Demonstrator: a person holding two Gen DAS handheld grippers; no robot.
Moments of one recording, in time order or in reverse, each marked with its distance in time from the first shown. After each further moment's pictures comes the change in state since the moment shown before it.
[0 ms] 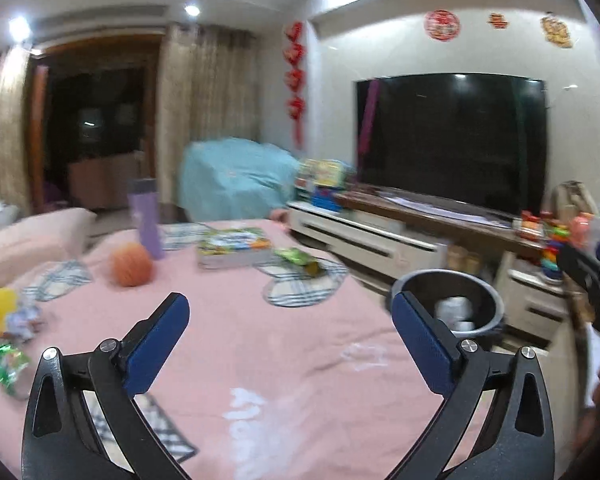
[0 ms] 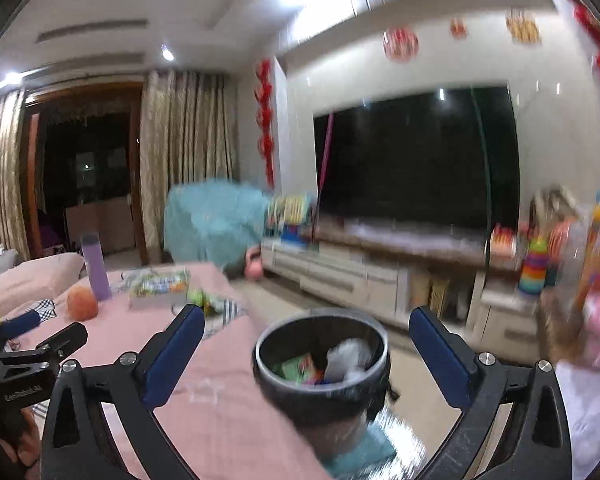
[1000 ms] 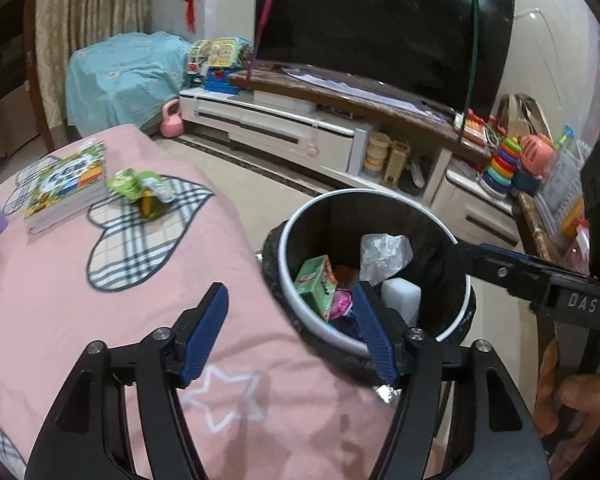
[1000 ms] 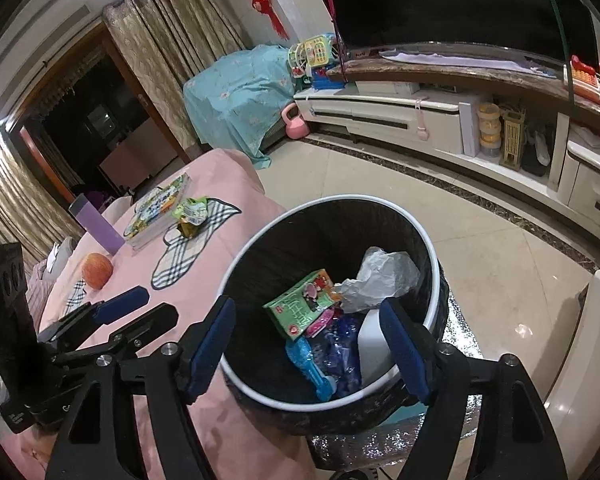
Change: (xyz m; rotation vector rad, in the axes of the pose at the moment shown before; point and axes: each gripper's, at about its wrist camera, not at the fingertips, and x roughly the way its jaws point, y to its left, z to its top) left arm 0.182 -0.128 0.017 0.111 0.488 -0.349; right arm 0.203 -0.102 -0.033 0.287 0.603 0.290
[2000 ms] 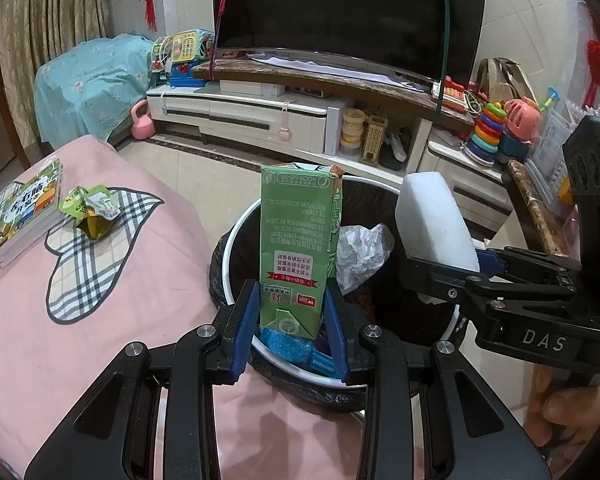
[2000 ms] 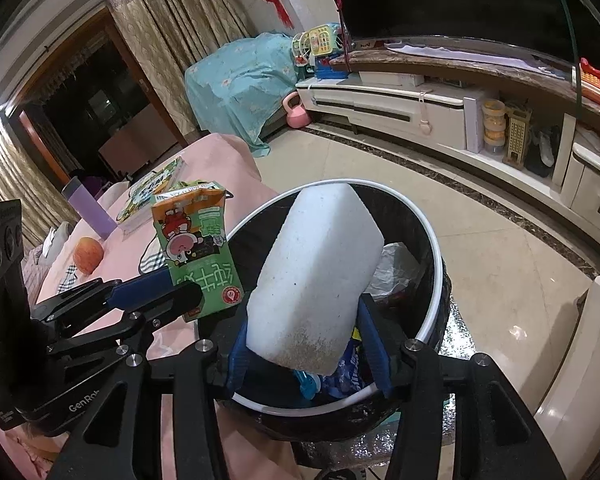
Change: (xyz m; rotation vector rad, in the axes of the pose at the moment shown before) left arm 0.046 -0.042 0.016 0.125 0.072 -0.047; right arm 0.024 -0.012 -0.001 -0.039 0.055 -0.009
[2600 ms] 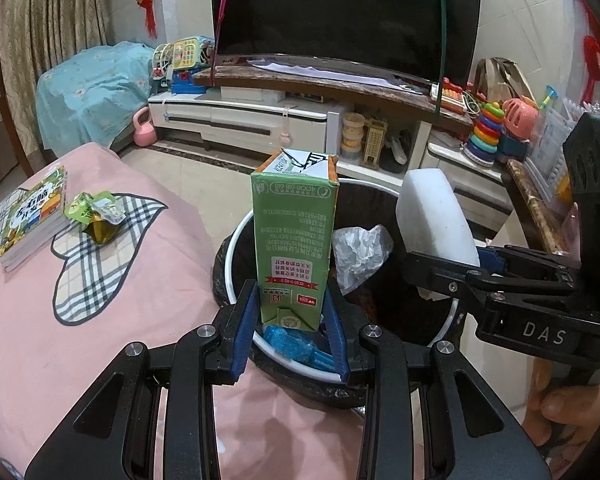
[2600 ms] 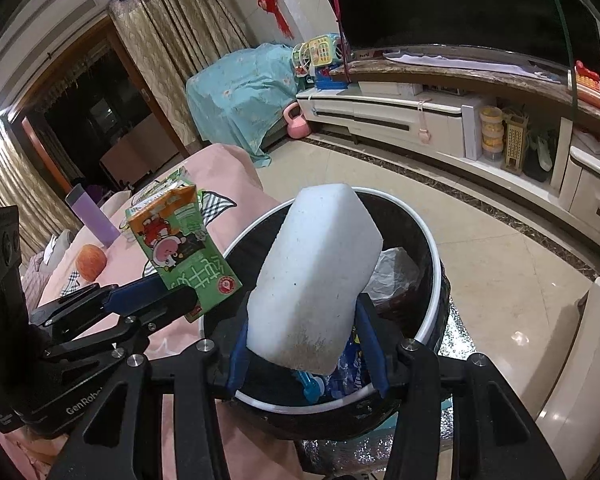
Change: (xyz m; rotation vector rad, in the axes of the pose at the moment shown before) left arm -0.007 -0.002 -0.003 0.014 -0.020 0.007; right arm -0.008 0.004 -0.006 0.010 -0.040 0.005
